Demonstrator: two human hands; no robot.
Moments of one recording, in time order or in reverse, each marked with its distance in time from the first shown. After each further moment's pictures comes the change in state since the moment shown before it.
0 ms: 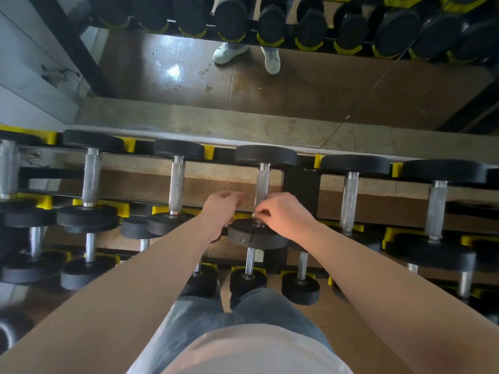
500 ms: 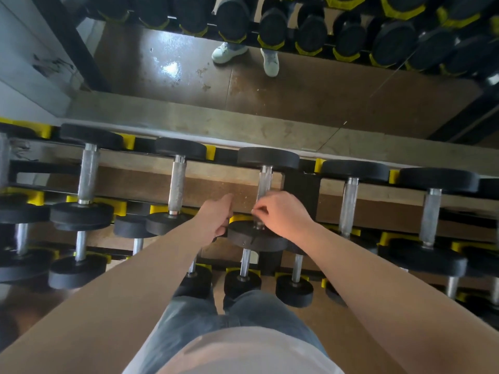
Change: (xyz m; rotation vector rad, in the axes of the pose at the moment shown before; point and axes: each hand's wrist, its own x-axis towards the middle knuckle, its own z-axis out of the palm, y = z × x) left_hand 0.009 -0.013 -0.017 -0.098 -0.075 -0.180; right_hand 0.012 -0.007 0.001 -0.088 0.062 0.043
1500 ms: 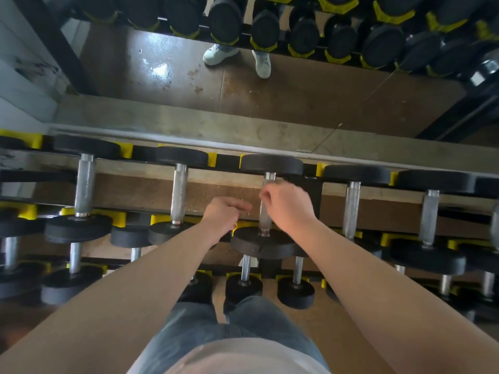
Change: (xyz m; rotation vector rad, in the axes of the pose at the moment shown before) left_hand -0.002 0.016 -0.002 0.288 -0.013 0.263; right_hand 0.022 -0.016 -0.016 -0.122 0.165 0.209
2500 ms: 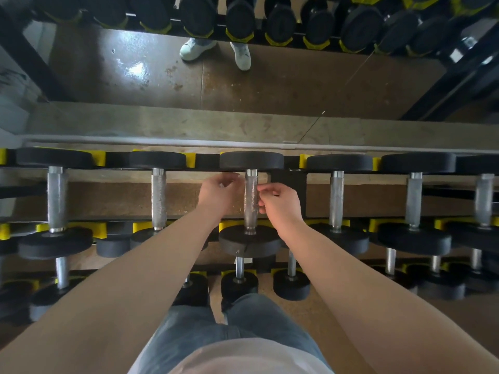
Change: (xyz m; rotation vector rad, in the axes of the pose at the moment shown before) left_hand 0.016 0.042 0.022 -0.121 0.130 0.096; right_hand -0.015 0.009 0.012 1.104 0.098 0.687
